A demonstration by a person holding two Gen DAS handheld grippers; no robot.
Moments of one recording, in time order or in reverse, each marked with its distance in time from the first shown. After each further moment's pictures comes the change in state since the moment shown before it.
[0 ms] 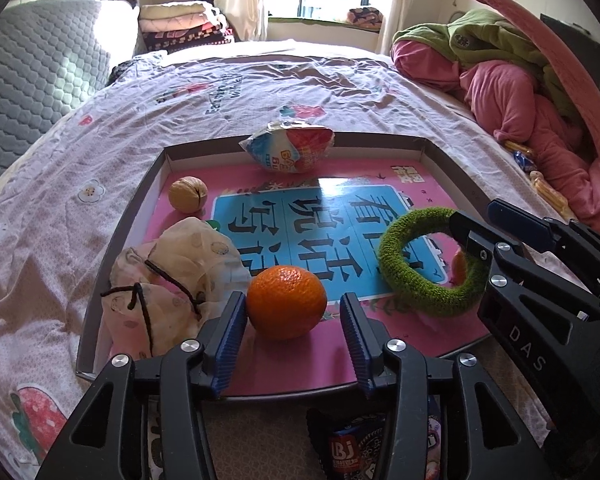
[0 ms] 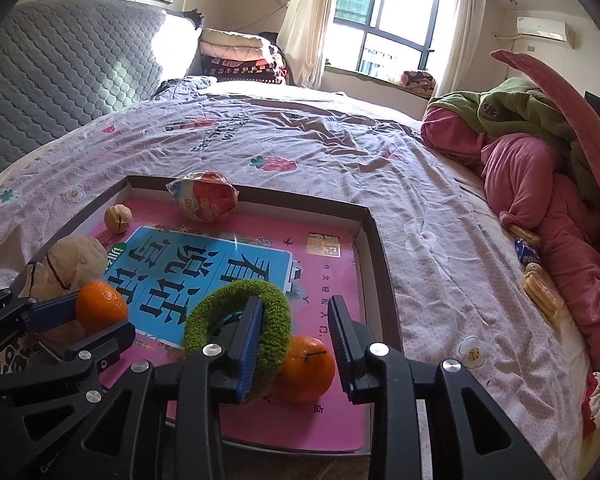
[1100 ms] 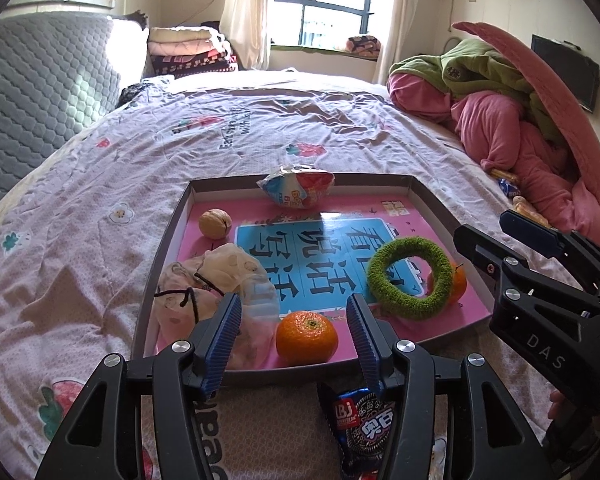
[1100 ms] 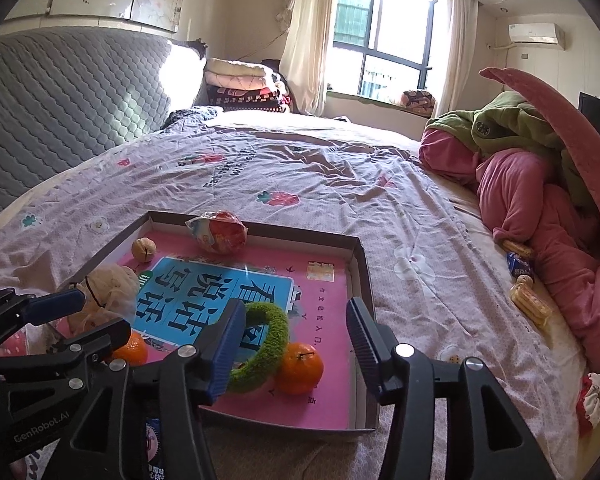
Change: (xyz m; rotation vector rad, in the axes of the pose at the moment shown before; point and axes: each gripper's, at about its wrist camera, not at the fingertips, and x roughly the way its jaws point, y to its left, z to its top) left arm -0.056 0.011 -0.004 -0.008 -0.109 -0.008; right arm -0.047 -0.009 0.003 0.023 -0.102 0.046
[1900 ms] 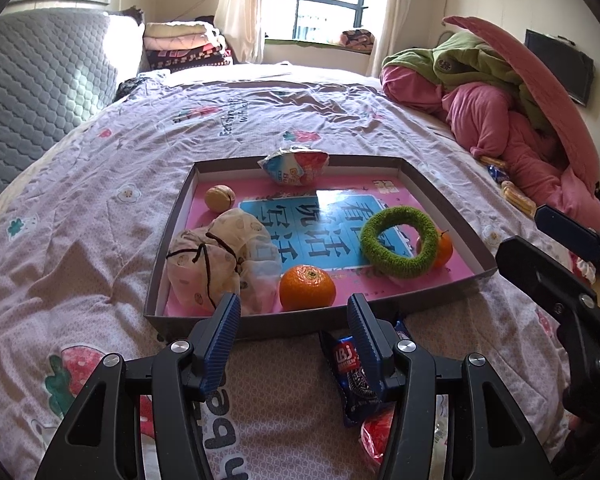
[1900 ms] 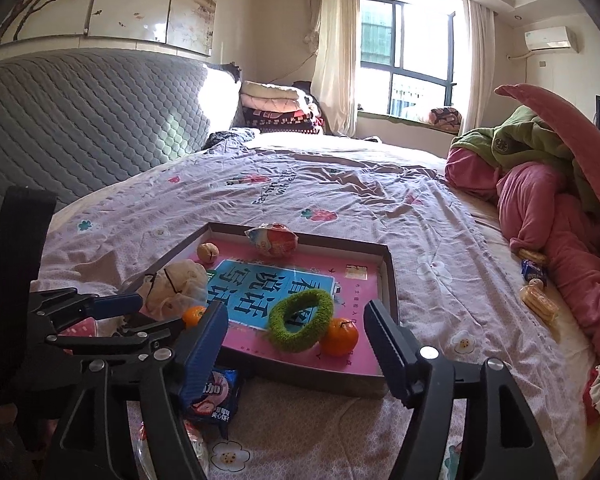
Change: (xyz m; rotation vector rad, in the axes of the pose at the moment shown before) left arm -0.022 0.004 -0.024 0.015 0.026 -0.017; right arm -0.070 0.012 -0.019 -0.016 -0.075 0.134
